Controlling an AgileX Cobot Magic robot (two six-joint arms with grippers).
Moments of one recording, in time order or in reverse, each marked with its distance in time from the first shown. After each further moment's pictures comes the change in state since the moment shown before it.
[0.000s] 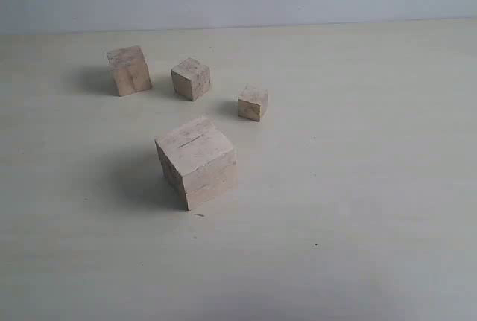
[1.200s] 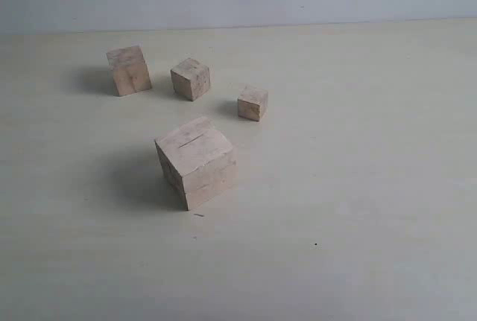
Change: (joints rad) left arm 0.000 0.000 0.000 0.000 0.000 0.000; right arm 0.000 0.000 0.000 0.164 -0.345 0.000
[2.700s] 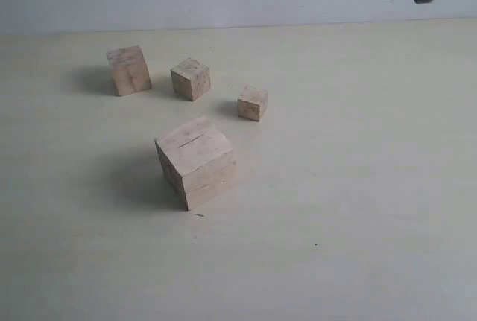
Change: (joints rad) left arm 0.000 0.000 0.000 0.000 0.000 0.000; right arm 0.459 1.141 -0.926 1.013 0.767 -0.808
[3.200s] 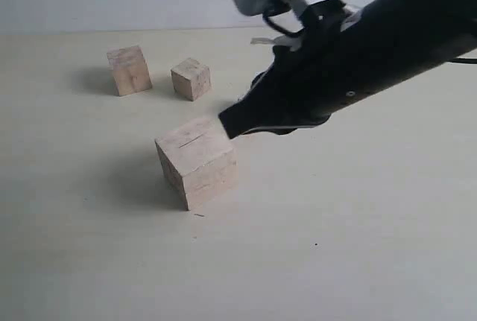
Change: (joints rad) left arm 0.000 0.000 0.000 0.000 0.000 0.000; right arm 0.304 0.319 -0.037 -0.646 -0.166 0.459
